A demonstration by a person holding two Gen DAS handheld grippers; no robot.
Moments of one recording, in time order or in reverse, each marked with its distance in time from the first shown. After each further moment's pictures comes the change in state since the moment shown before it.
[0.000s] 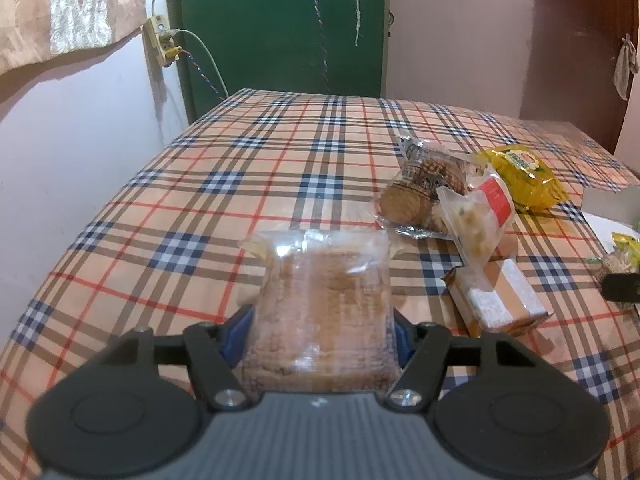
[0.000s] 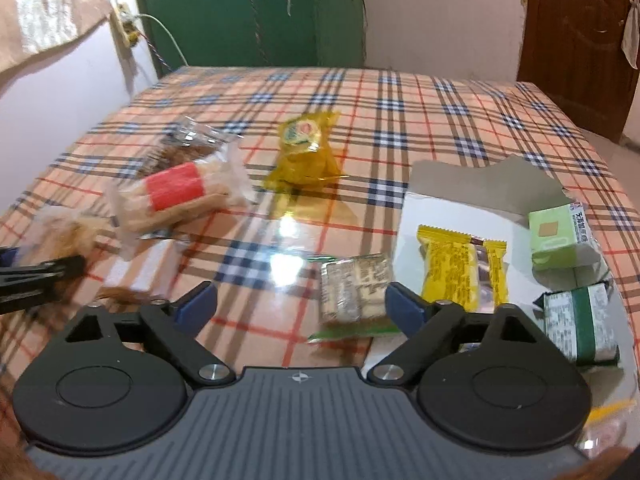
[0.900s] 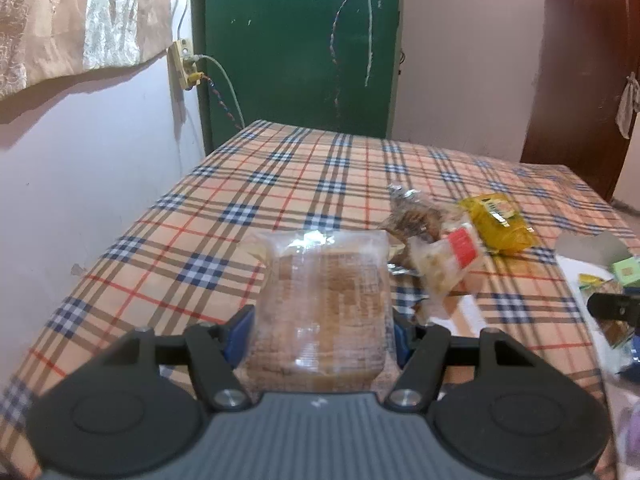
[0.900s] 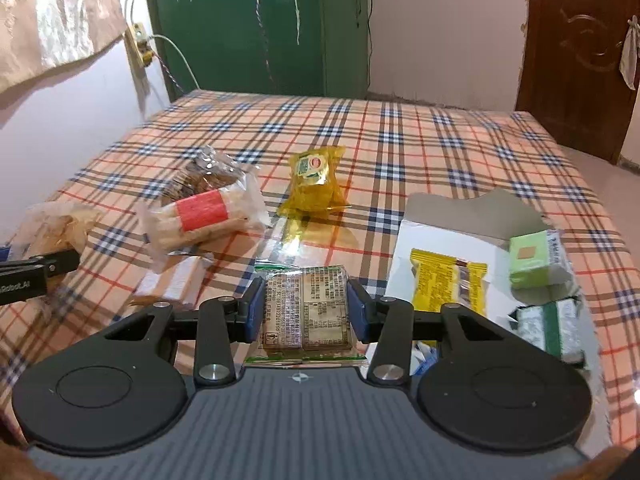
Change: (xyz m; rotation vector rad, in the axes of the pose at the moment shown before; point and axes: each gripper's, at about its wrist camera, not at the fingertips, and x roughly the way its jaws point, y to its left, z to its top) left arm -0.057 -0.007 0.006 -0.062 -0.083 0.001; right arm -0.051 0.014 -0.002 -0.028 -0.088 -0.005
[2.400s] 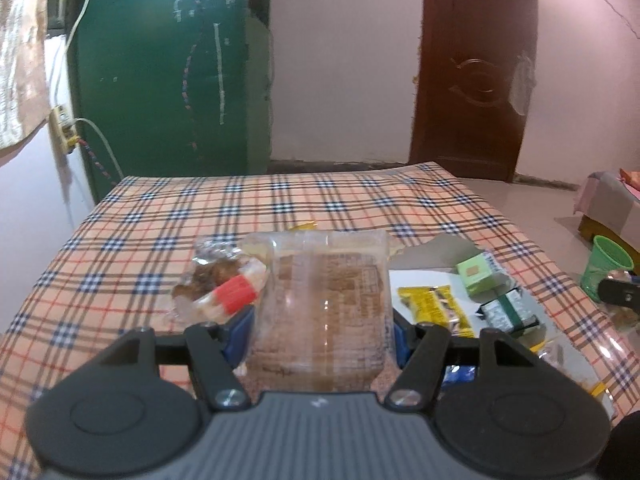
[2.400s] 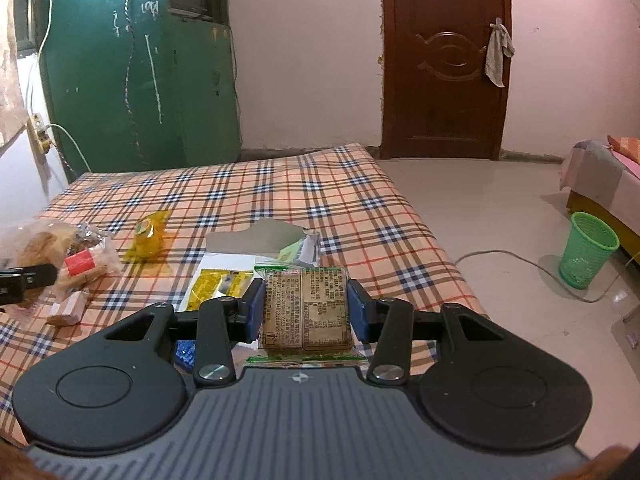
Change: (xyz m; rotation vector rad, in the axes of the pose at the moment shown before) left arm -0.057 -0.132 0.023 0.172 -0.051 -0.260; right arm -0.173 -0.114 -0.050 0.182 -0.188 -0.293
